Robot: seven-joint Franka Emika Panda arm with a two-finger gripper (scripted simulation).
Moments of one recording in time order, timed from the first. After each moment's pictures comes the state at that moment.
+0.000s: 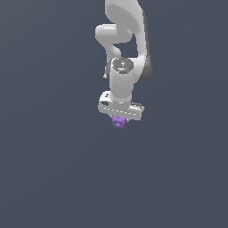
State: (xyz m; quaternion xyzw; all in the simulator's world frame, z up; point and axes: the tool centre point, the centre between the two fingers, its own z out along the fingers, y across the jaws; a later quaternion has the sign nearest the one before) arm -0.042 0.027 0.135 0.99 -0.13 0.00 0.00
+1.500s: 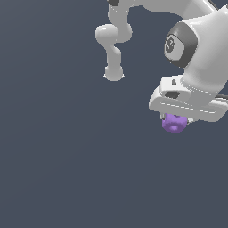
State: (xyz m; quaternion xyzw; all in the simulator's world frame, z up) arm 0.065 0.213 0.277 0.99 -0.13 0.00 0.00
